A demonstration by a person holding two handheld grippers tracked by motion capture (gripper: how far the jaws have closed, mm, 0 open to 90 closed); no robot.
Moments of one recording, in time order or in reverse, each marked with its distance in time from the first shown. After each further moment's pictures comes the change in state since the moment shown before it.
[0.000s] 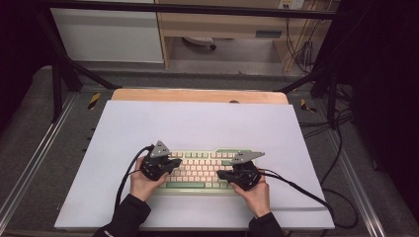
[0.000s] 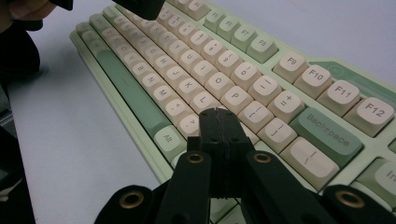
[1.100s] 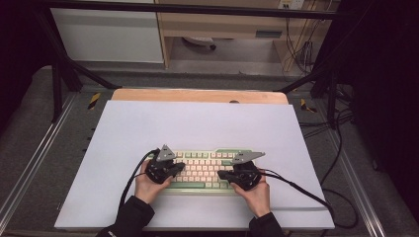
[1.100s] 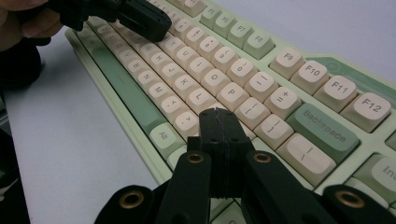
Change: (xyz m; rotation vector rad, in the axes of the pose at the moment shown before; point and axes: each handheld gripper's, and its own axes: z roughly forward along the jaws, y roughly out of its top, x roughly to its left) left arm -0.006 -0.009 0.014 0.015 -0.013 0.014; right arm -0.002 -0.002 0.001 0.003 -0.006 0.003
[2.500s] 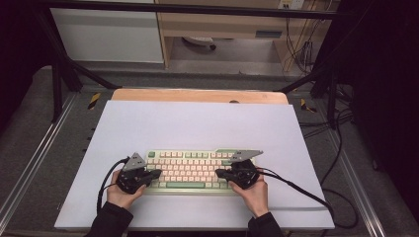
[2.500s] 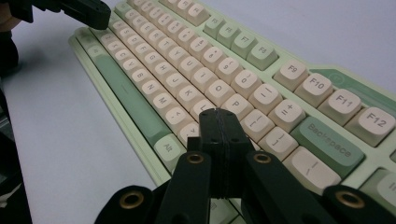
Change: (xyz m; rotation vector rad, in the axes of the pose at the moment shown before) left arm 0.024 -0.046 -0.059 -0.022 0.020 -0.067; right arm 0.003 0.007 0.002 -0.003 0.001 -0.001
